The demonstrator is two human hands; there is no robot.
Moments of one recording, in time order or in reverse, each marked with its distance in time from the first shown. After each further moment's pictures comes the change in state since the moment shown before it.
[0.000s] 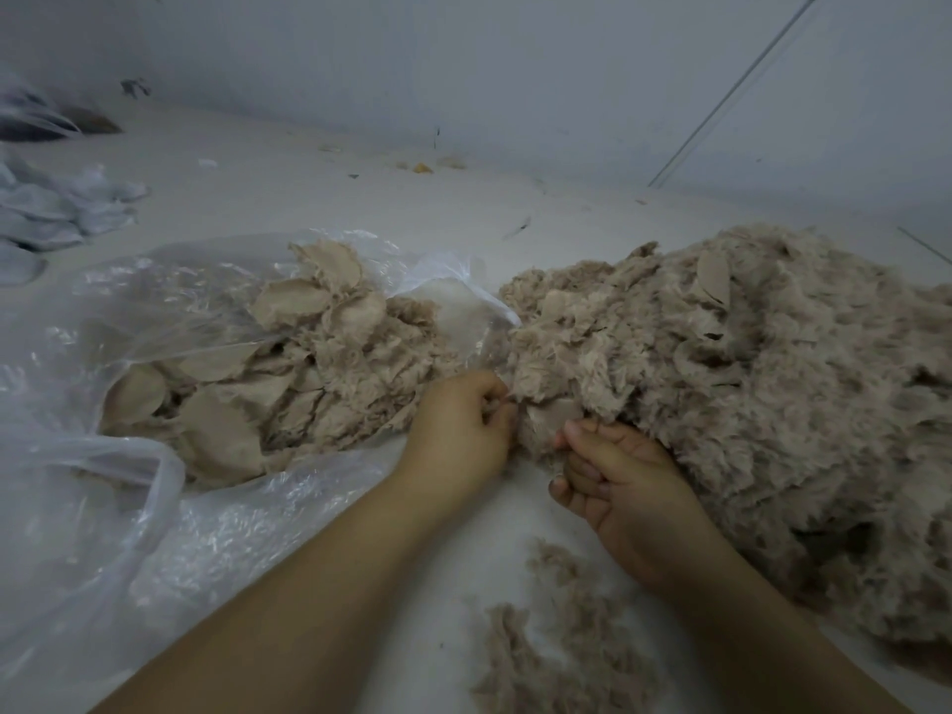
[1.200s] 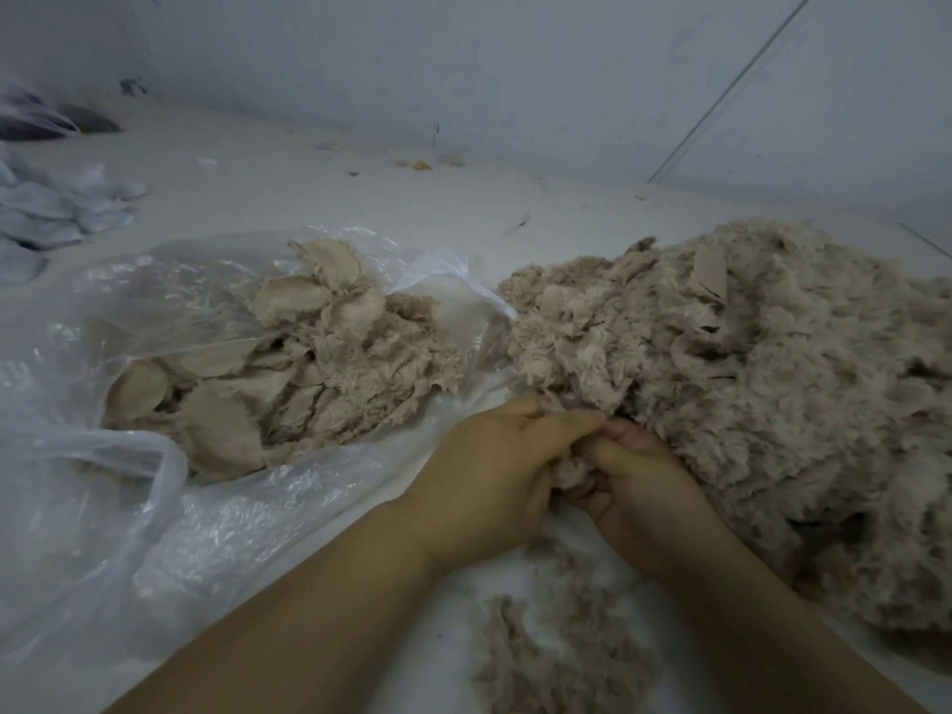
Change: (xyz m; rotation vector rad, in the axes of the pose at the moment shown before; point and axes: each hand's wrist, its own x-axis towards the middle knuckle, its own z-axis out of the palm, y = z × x) left_hand -0.031 0.026 -0.009 0.111 -0.138 0.667; right_hand 0.005 0.004 -0.009 0.000 -0.133 -0.015
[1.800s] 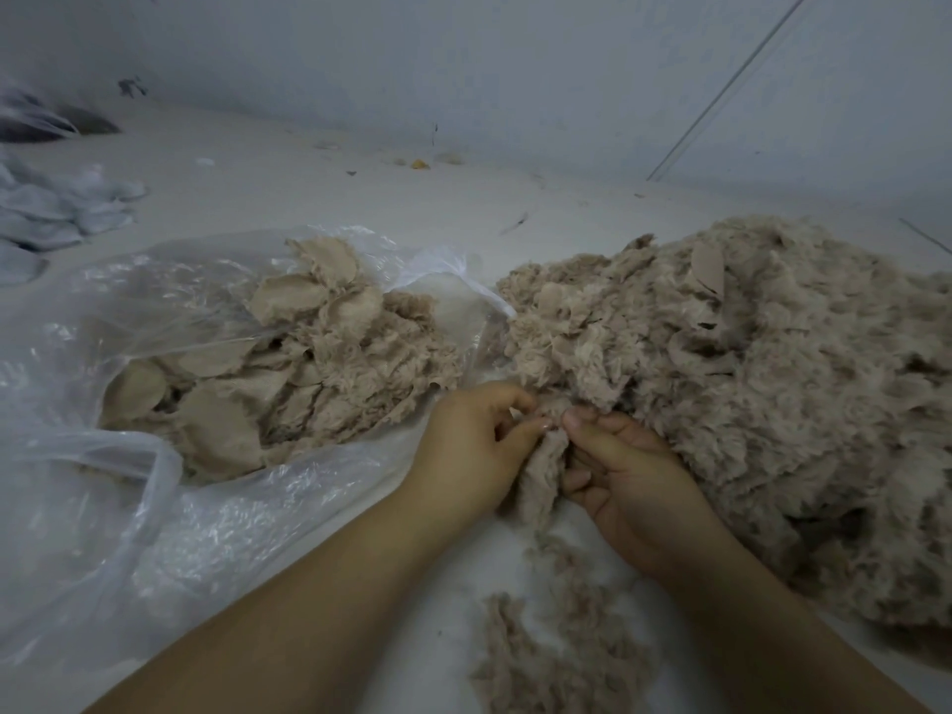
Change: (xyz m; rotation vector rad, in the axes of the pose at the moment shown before) left_hand 0.002 -0.020 0.017 -0.320 0.132 -0.645; right_hand 0.000 -0.004 0.006 0.126 0.112 0.028
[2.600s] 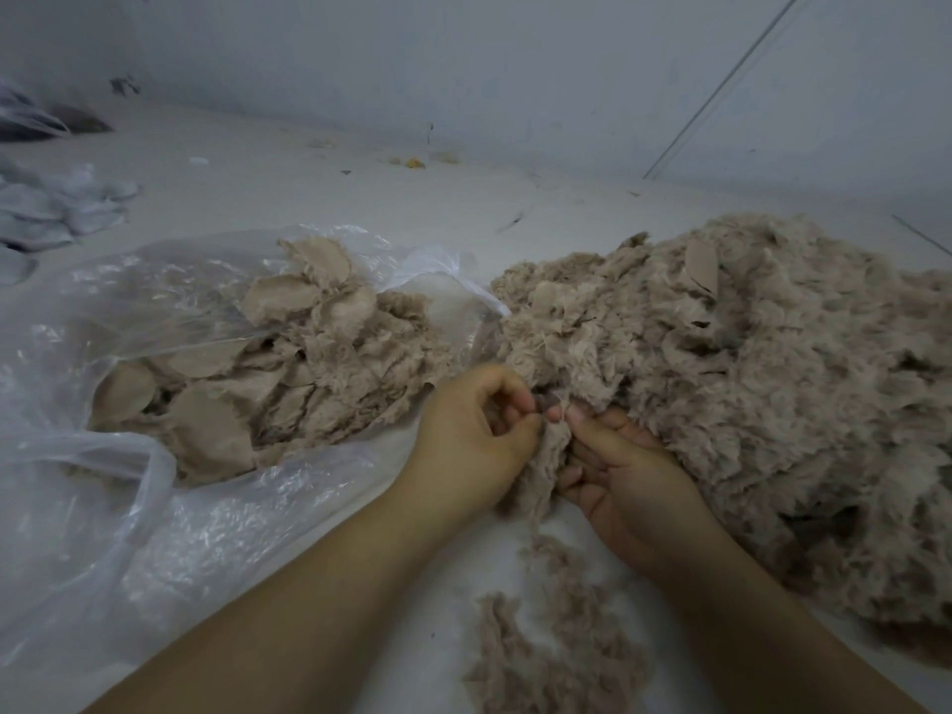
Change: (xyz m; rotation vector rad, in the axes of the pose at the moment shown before) left_hand -0.003 0.014 -0.004 -0.169 0.046 0.012; right_hand 0.000 0.000 0.001 0.043 0.046 -0.003
